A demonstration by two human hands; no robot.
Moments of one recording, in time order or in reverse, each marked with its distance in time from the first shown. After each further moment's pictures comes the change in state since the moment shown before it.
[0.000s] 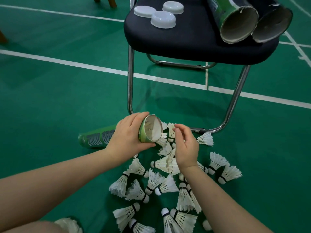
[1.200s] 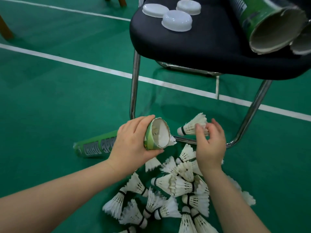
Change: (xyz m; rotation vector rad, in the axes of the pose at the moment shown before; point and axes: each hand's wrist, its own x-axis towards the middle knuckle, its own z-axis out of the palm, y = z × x) left_hand 0.031 -0.007 0.014 0.029 0.109 -0.045; right_hand 0.073 -0.001 -0.012 -0.246 0.169 -0.093
